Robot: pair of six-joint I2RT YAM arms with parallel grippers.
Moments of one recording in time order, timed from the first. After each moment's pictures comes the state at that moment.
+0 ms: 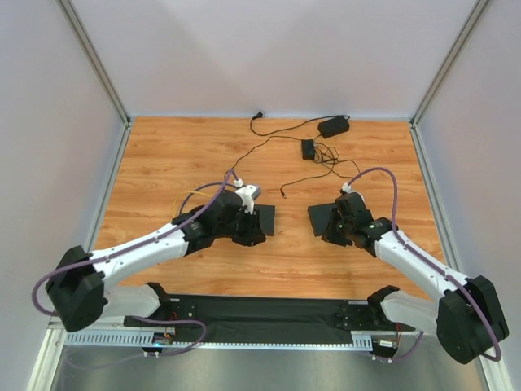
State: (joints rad) left arm -0.86 1.30 0.80 -0.24 0.15 -0.52; right arm 0.47 1.12 0.60 -0.45 0.01 0.67
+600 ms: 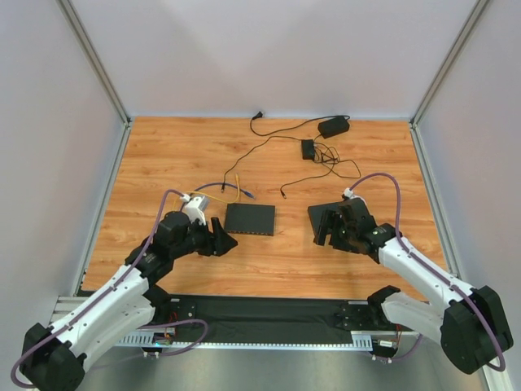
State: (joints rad) left arm -0.57 0.72 0.41 -0.22 0.25 -0.58; right arm 0.47 1.04 0.56 -0.49 0.01 0.64
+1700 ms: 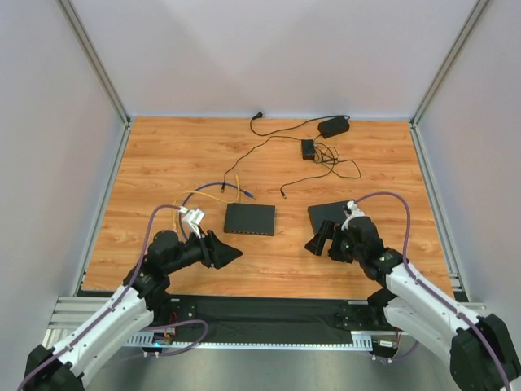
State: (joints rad) left arm -0.56 0.52 0.19 0.00 0.42 -0.68; right arm 0.47 0.86 0.33 -0.22 -0.16 0.70
